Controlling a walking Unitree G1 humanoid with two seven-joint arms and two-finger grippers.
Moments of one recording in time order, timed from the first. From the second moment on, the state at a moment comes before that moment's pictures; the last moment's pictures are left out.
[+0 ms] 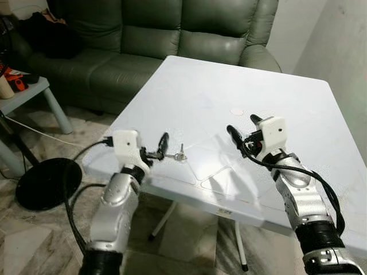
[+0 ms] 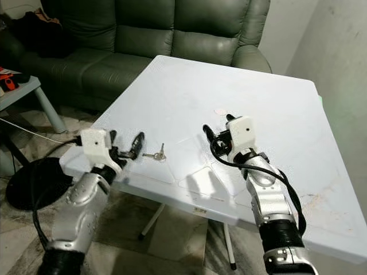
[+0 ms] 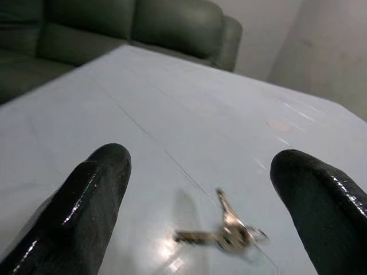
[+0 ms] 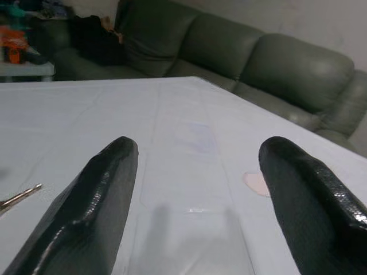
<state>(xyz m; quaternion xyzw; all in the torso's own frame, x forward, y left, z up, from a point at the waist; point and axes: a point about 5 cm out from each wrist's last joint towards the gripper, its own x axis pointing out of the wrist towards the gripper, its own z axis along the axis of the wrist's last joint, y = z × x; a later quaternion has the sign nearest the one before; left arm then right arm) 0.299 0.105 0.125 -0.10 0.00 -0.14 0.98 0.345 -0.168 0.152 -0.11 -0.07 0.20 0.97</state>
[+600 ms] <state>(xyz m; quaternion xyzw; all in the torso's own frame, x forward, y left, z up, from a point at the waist) 0.284 0.094 0.127 -0.10 0.00 -0.16 0.98 0.358 -0.151 0.151 -0.13 -0.05 0.24 0.96</state>
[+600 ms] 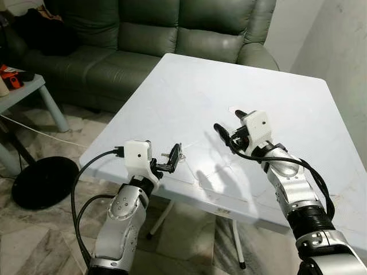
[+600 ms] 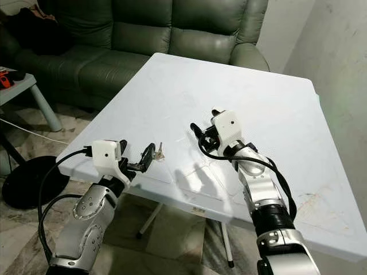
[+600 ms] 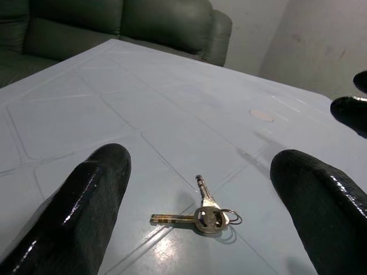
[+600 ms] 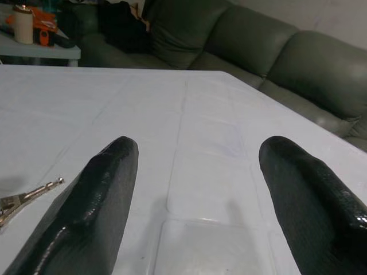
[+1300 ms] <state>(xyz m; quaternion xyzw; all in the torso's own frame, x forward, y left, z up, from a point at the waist) 0.329 0.173 0.144 -0.11 -0.02 -0.03 0.99 0.330 -0.186 0.153 0.03 -0.11 0.05 0.99</state>
